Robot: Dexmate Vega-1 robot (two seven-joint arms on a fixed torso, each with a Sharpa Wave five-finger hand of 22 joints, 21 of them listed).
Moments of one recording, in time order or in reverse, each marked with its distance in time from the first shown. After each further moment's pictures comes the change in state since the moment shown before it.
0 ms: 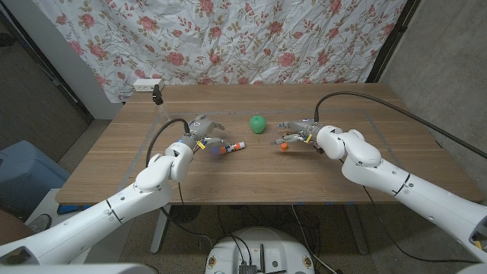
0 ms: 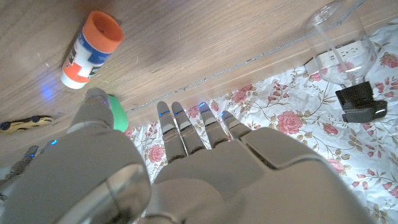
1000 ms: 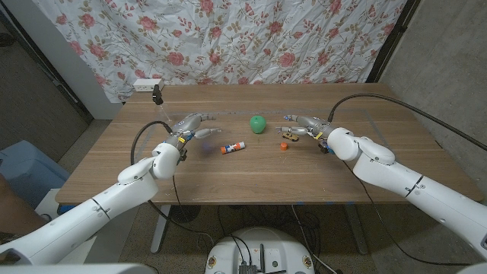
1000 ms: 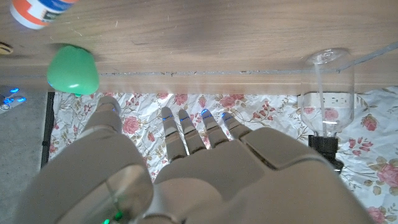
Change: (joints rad) left arm 0.028 -0.010 -0.124 0.164 -0.403 -0.266 0.244; left_hand -0.060 0.071 0.030 0.005 -0.008 -0.090 0.020 0.000 0.000 -0.132 0.050 0.000 -0.005 -0.086 0.001 -0.003 -0.005 -0.014 -0.057 0.000 0.000; right arm -0.055 -0.021 0.100 0.095 0.319 0.114 -0.259; right_hand -0.094 0.062 -0.010 0.051 -0.015 -0.007 0.007 0.008 -0.005 -0.023 -0.013 0.008 -0.019 0.006 -0.099 0.000 -0.008 0.043 -0.090 0.012 0.000
